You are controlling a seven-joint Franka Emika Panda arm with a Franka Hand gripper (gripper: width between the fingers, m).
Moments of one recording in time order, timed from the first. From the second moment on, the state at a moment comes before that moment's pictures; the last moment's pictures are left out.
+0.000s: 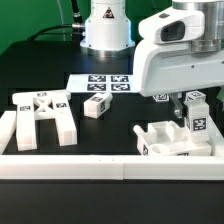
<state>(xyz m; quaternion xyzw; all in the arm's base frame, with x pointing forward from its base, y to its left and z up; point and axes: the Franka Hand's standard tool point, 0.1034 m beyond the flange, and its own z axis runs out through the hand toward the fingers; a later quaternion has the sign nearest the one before) 0.661 0.099 0.083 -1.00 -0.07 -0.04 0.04</state>
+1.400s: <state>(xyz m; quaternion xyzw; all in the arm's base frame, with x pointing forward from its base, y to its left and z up) 0.660 0.107 0.081 -0.94 0.32 -0.01 0.06</state>
